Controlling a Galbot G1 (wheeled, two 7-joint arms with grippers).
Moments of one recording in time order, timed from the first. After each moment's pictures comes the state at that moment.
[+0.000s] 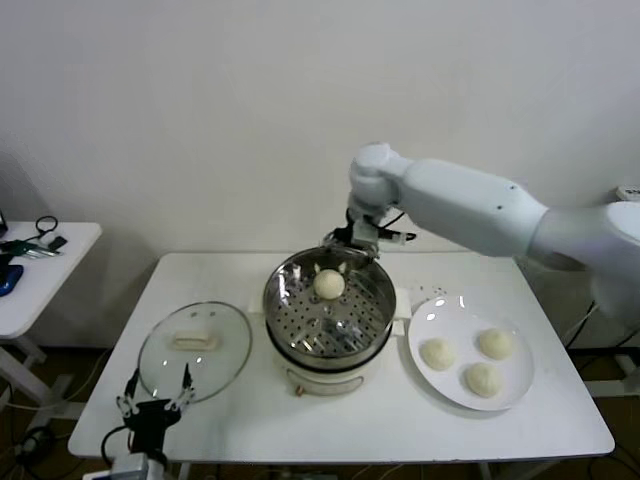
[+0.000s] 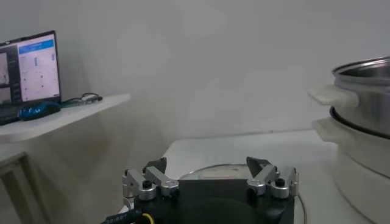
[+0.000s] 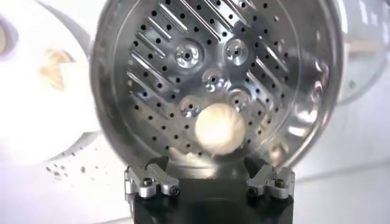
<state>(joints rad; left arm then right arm) 1.71 -1.53 -0.67 -2.04 0.02 0.03 -0.12 0.63 1.04 -1.28 1.25 -0.07 0.38 -1.08</state>
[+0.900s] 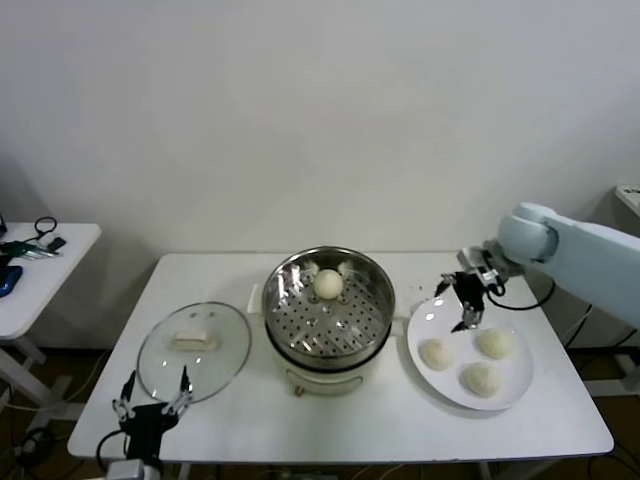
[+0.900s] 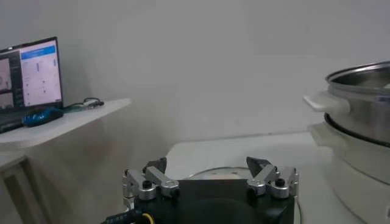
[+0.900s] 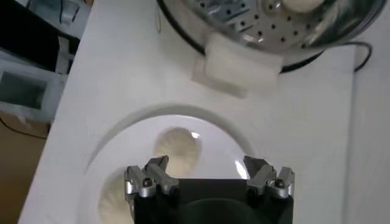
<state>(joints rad) 1.75 -1.54 -0.68 -2.08 0.02 0.04 -0.12 0.30 0.61 -1.17 1.36 0.22 -0.20 -1.09</state>
